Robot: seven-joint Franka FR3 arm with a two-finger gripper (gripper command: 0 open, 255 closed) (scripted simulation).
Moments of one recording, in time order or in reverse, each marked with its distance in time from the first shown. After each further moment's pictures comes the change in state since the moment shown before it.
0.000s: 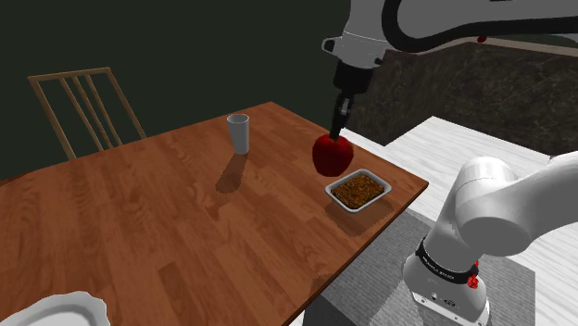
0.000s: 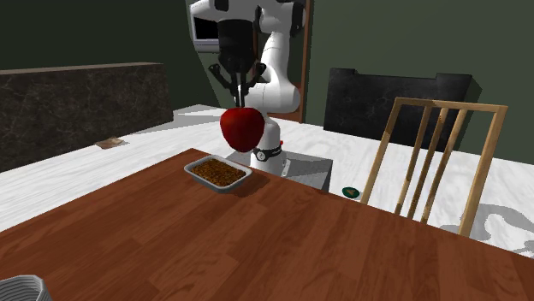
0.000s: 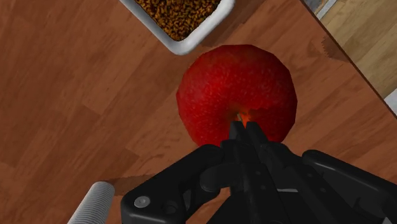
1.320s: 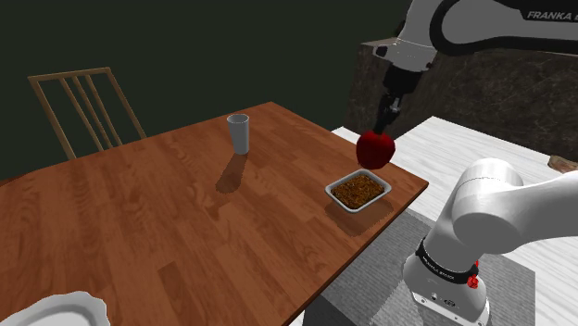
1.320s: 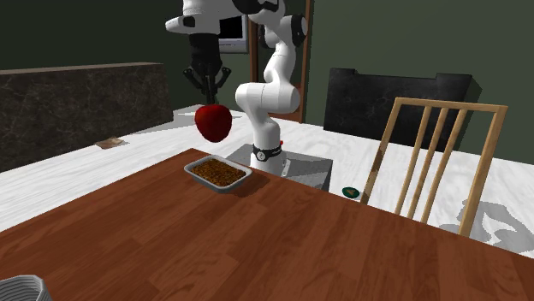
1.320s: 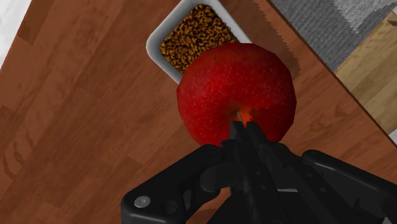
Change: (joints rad) arm -0.115 -0.234 -0.242 -0.143 -0.177 -0.100 -0.237
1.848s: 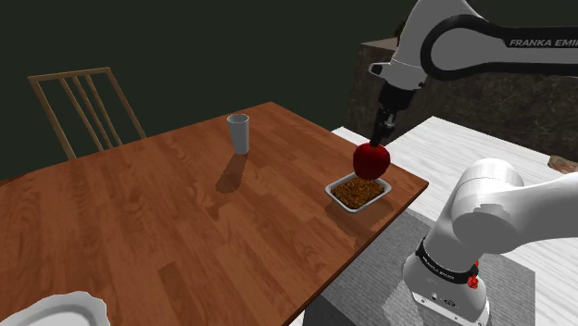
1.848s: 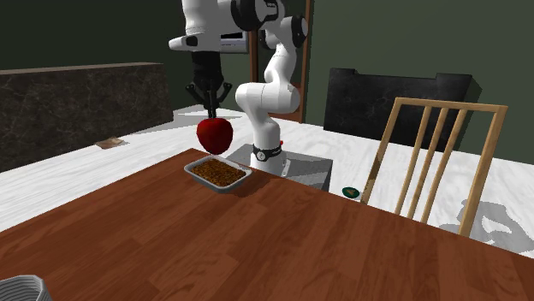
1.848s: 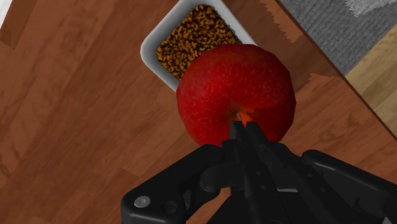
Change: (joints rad) arm -0.010 -0.016 -0.015 -0.111 -0.015 0.094 -0.004
